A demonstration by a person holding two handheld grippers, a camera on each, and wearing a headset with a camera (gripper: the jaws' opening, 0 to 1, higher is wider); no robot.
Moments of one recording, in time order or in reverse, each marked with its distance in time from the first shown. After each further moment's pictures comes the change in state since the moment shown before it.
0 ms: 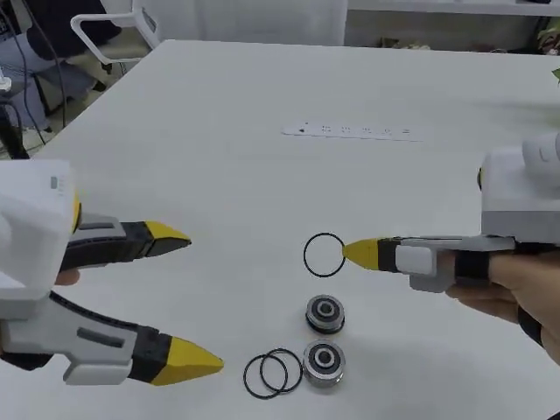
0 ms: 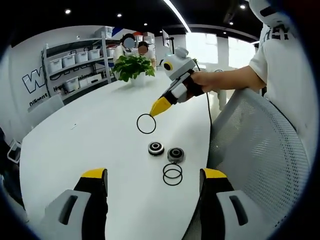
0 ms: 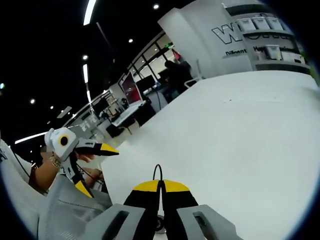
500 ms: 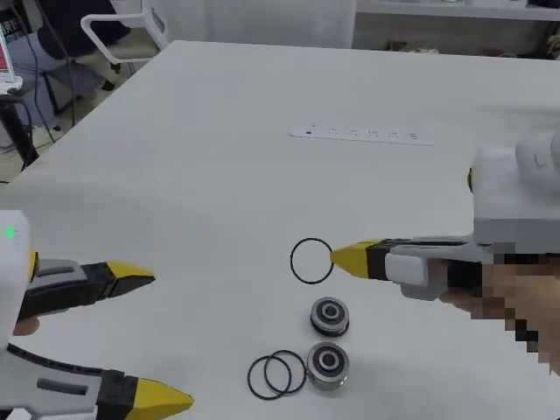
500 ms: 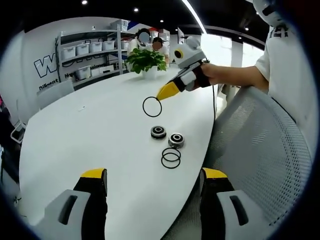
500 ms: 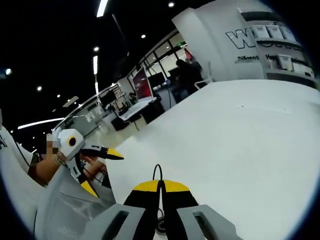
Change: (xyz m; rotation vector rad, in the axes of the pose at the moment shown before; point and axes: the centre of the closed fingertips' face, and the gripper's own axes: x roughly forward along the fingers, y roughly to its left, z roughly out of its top) left arm -0.015 -0.007 -0.036 -0.109 0.032 0.067; right arm 0.009 0.024 -0.001 -0.107 0.029 0.042
